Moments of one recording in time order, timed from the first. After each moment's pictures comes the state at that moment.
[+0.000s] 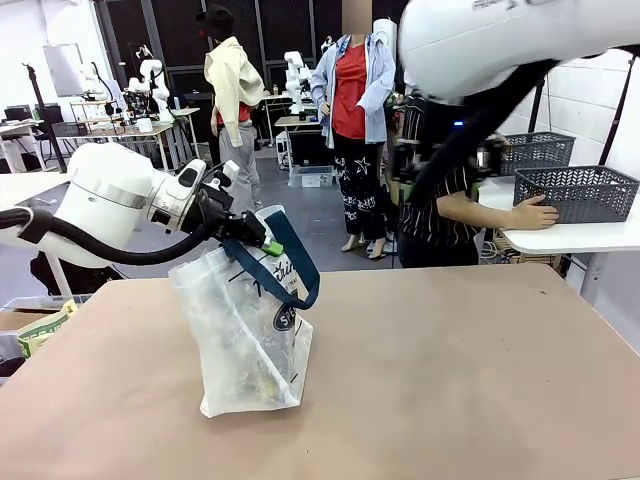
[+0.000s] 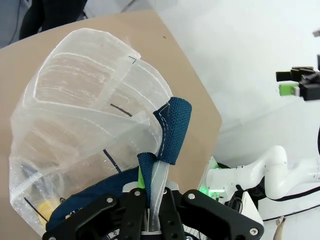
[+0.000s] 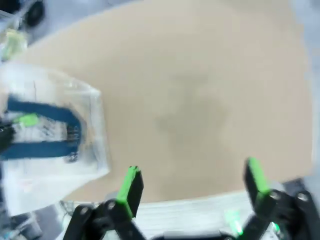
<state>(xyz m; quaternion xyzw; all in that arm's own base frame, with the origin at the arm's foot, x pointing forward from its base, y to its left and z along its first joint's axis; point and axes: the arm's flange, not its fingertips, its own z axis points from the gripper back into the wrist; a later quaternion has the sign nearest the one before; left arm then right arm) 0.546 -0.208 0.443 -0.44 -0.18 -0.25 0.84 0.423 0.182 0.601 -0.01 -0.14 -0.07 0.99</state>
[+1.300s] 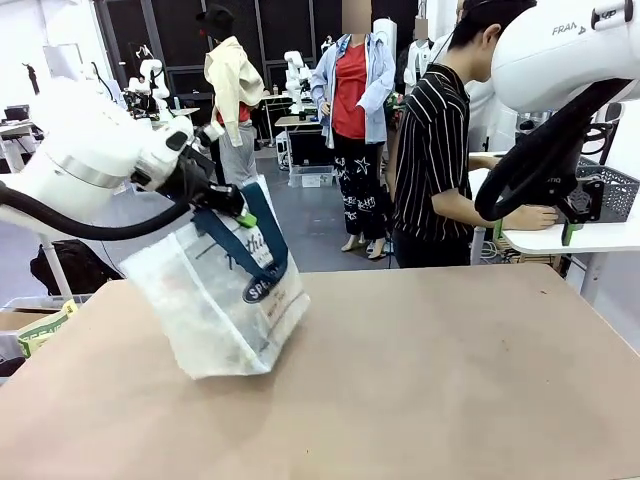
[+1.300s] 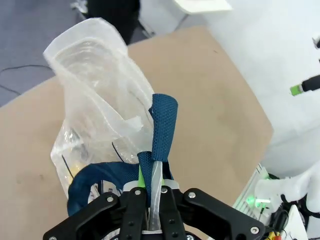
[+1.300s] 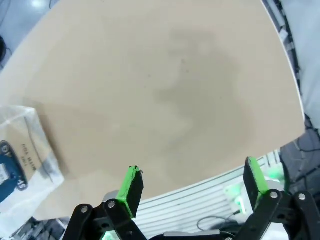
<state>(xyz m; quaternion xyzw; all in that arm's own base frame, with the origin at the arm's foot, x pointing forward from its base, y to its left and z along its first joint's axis) 0.526 -0.191 0.521 -0.28 -0.27 -0.24 0.89 0.435 0.079 0.552 -0.01 -0.05 -0.20 0.98</state>
